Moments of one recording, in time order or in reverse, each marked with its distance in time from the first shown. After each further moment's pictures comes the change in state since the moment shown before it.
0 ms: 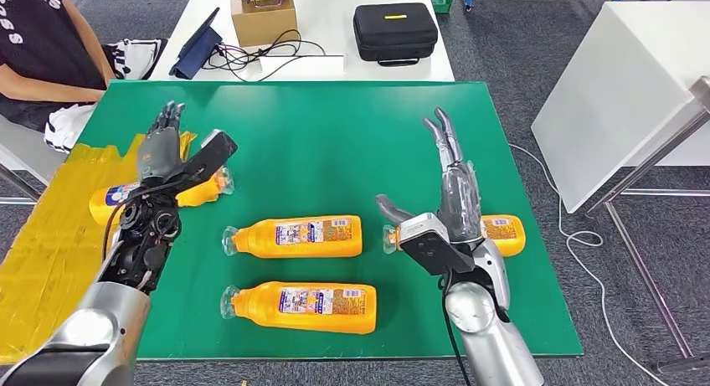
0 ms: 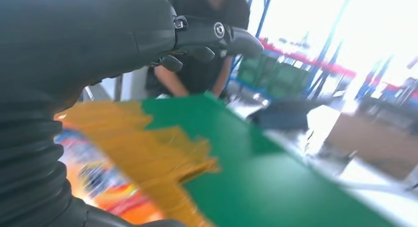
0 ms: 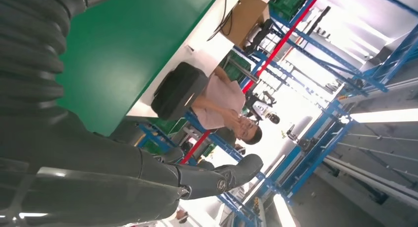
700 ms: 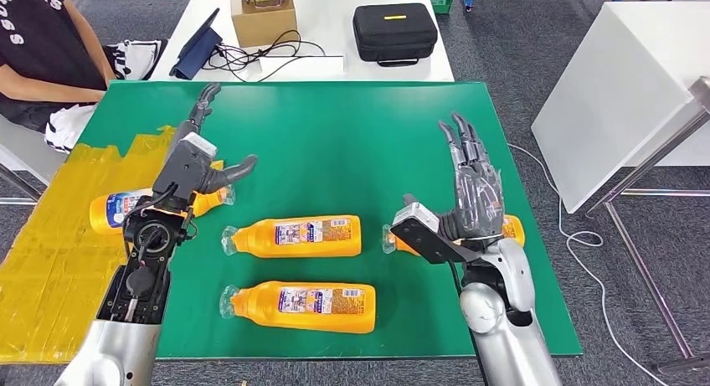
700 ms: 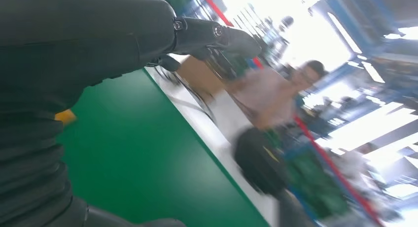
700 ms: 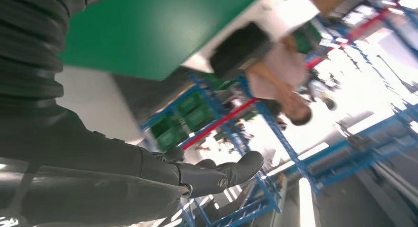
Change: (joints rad) left arm 0.177 -0.085 -0.040 -0.413 0.595 -0.338 -0.313; right arm 0.017 -0.032 -0.090 -0.040 0.381 0.080 0.192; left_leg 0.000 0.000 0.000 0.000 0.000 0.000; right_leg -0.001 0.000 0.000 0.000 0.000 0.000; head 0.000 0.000
